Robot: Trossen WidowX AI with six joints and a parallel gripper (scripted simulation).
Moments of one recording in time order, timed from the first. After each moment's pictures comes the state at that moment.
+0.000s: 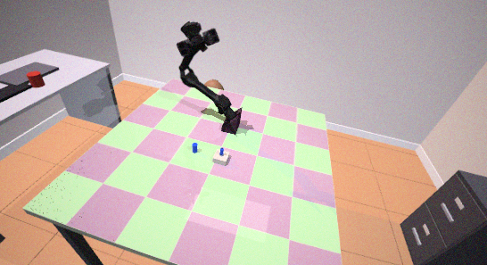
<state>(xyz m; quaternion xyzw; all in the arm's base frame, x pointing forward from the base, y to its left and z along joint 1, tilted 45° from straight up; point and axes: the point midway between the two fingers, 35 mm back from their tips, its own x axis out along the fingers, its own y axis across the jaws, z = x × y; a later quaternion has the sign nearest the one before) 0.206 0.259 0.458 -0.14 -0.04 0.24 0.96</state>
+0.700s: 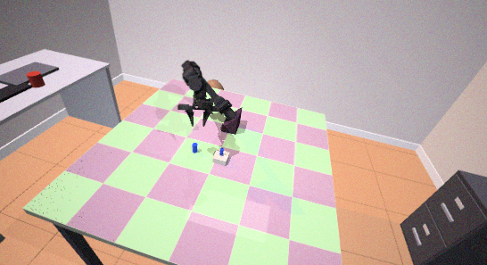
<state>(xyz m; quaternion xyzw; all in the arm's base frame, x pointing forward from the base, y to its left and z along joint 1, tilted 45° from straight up) 0.334 0.077 0.207 -0.55 0.47 0.04 0.69</state>
